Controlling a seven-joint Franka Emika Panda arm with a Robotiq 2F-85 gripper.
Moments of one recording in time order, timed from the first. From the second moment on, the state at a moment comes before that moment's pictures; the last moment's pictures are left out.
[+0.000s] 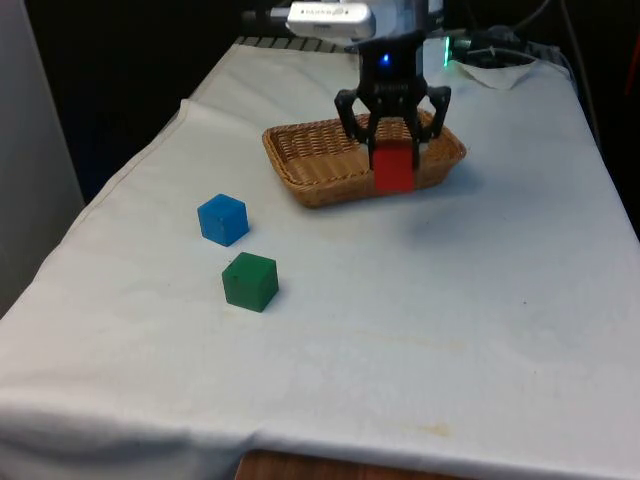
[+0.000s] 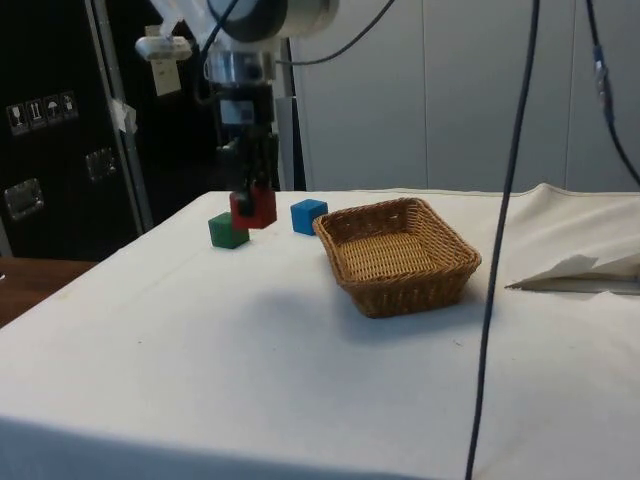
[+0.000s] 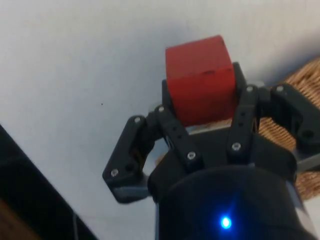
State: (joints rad) arm 0.31 0.33 -0.35 -2.06 0.28 2.40 -0.19
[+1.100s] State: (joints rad) arm 0.31 -0.06 -0.35 -2.43 0.17 2.38 -0.18
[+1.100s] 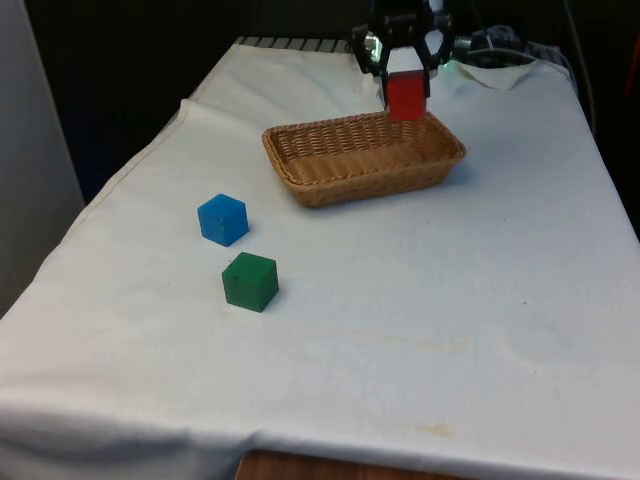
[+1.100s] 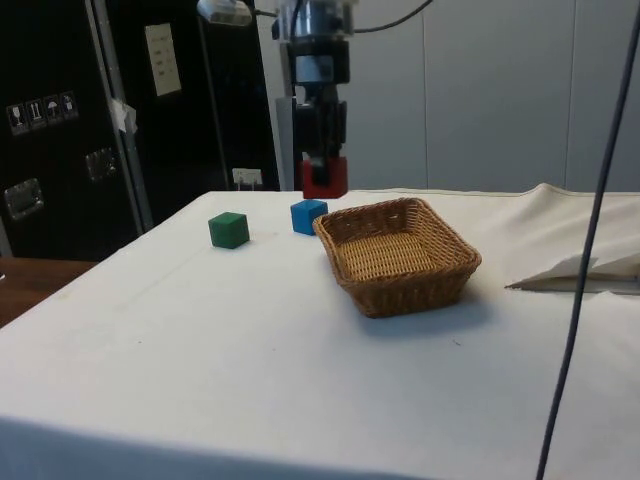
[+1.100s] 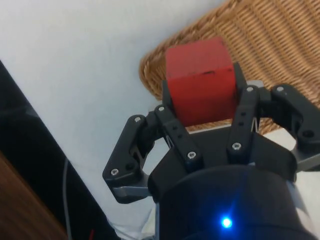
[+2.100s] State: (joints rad) arm 0.31 -0.11 -0.35 -2.62 0.15 2.51 -0.22
